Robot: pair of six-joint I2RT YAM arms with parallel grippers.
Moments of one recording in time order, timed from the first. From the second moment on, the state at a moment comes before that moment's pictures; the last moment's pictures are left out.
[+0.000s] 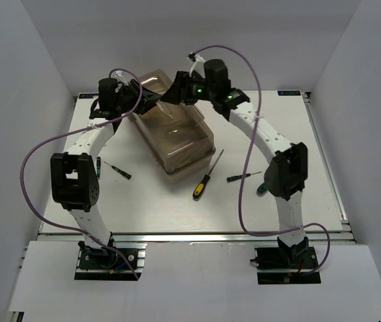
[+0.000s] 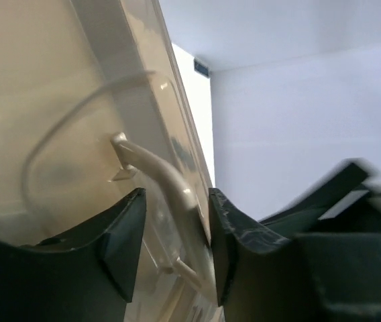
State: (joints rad) left arm -0.09 1.81 1.45 0.07 0.58 -0.97; right arm 0.61 2.13 2.11 -0.25 -0.51 0.57
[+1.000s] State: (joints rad) left arm -0.04 1.82 1.60 -0.26 0.59 -1.03; right arm 0.31 1.88 1.62 -0.27 -0.46 0.36
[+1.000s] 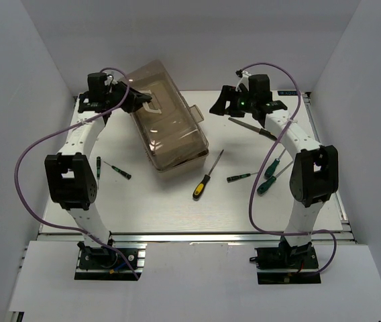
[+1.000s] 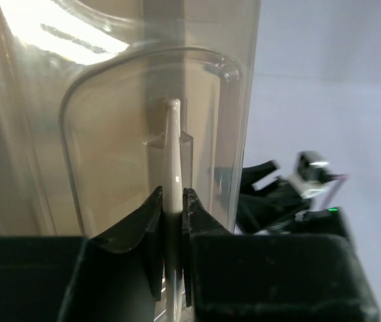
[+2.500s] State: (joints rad) left arm 0.16 1.77 1.27 0.35 0.94 -1.40; right arm 0.54 2.11 1.63 -0.28 -0.18 0.22
